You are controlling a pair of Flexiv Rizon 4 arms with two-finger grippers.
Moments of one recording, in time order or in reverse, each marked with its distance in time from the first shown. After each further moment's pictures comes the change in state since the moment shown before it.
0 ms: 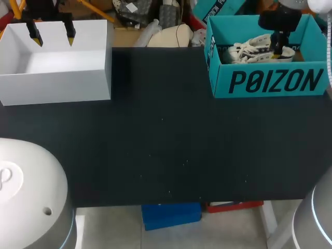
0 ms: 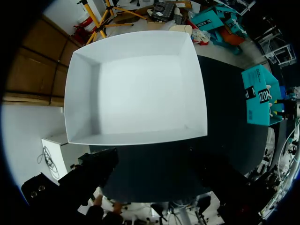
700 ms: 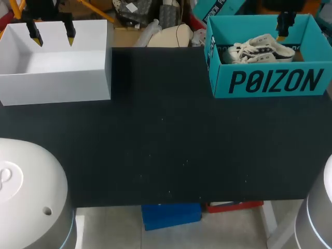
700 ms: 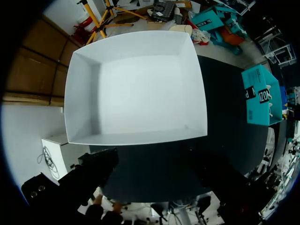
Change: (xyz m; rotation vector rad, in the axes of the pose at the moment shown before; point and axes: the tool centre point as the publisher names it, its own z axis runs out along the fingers) left arm 0.000 0.000 0.000 0.000 0.000 0.000; right arm 0.016 0.009 -0.088 0.059 -0.087 0.082
